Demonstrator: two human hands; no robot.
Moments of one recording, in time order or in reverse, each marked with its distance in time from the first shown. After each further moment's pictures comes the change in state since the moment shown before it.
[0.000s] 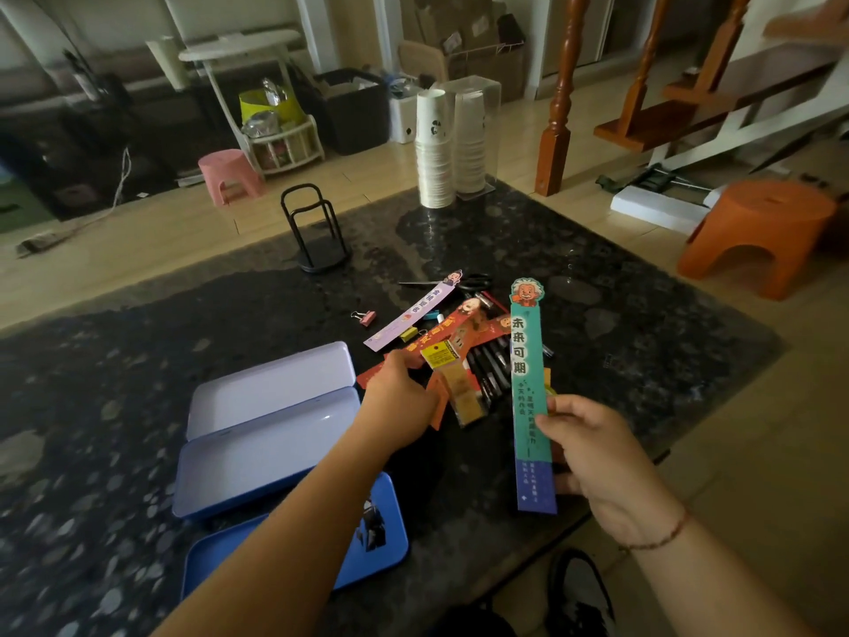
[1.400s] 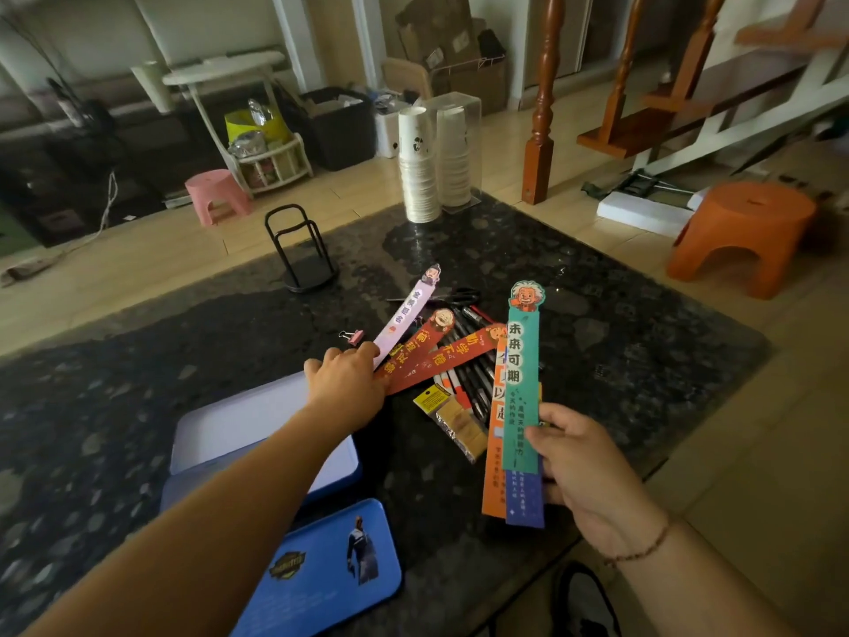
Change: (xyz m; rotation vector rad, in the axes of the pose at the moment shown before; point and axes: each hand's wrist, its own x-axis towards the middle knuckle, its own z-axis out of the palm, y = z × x) left_hand 0.066 -0.016 -0.032 0.849 0.153 0.135; right_hand 0.005 -0.006 0.005 0.032 -0.006 0.046
